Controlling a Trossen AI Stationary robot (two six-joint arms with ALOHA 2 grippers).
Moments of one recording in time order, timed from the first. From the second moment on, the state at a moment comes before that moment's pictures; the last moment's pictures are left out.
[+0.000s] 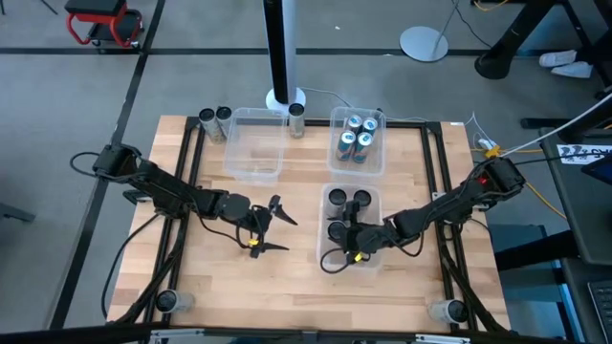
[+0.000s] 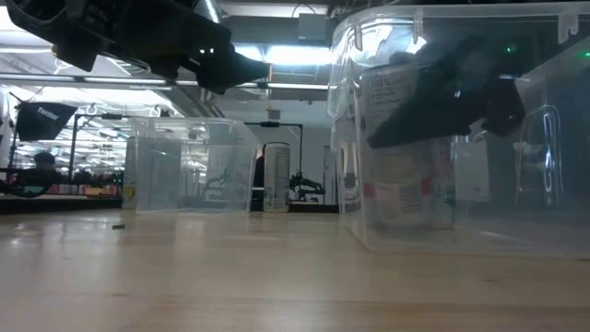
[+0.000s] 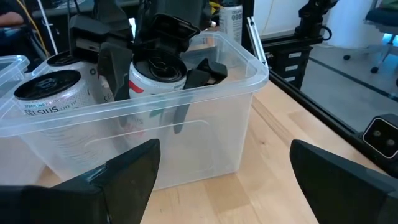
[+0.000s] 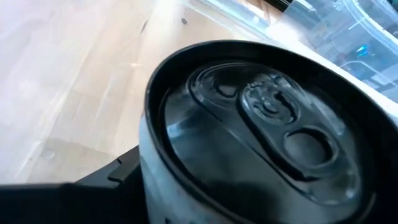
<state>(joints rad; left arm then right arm) -0.24 1.40 0.52 0.64 0.01 0.08 0.42 1.58 0.76 0.17 0.56 -0.17</state>
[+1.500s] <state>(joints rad) -0.24 1.41 0.52 0.61 0.01 0.08 0.40 1.55 0.80 0.17 0.48 -0.25</state>
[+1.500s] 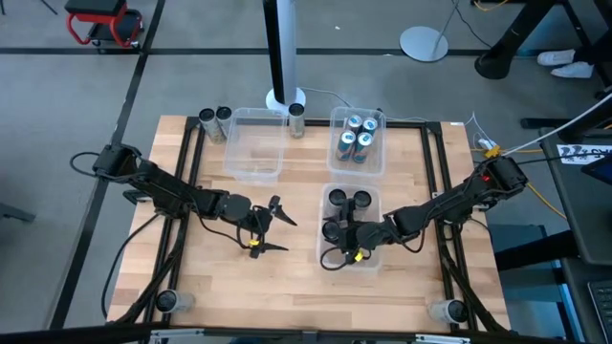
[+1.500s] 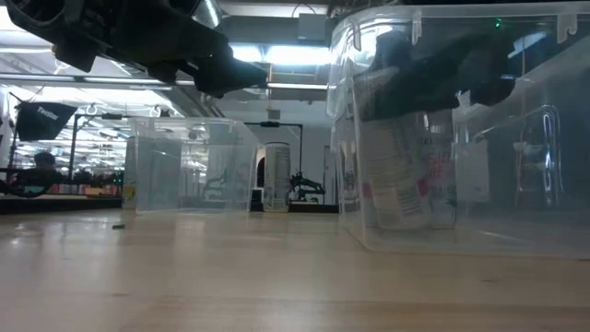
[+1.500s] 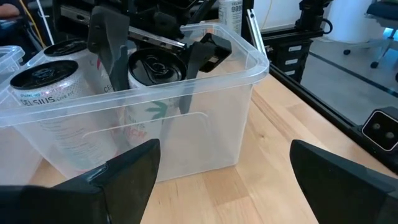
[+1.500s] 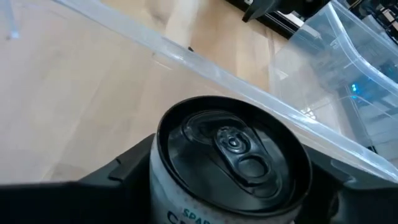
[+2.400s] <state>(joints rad) -0.24 1.41 0.52 0.62 0.01 0.08 0.44 1.59 0.62 0.63 0.59 -0.23</state>
